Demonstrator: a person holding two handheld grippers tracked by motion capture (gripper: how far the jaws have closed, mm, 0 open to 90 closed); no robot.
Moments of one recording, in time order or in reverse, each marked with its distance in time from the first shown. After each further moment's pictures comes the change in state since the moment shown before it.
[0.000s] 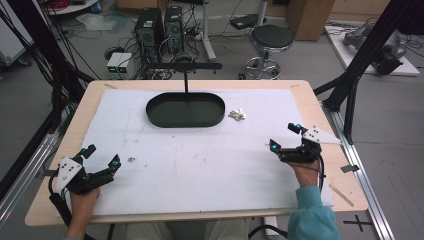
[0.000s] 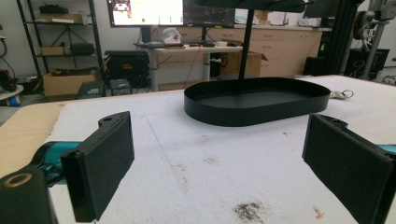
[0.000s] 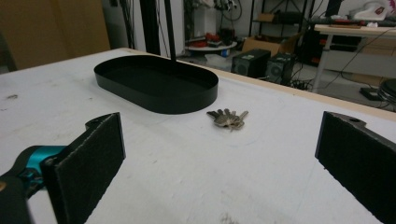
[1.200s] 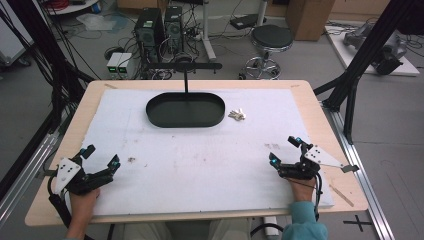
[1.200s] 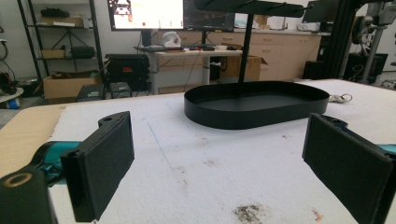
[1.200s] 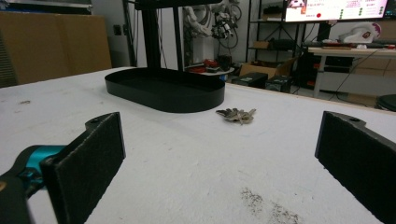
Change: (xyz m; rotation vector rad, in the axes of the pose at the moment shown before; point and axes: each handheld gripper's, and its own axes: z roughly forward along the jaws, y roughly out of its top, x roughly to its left) left arm 0.000 -0.001 -0.001 -0.015 0.000 -0.003; right arm 0.019 -0.046 -0.018 -0.127 -0.009 0.013
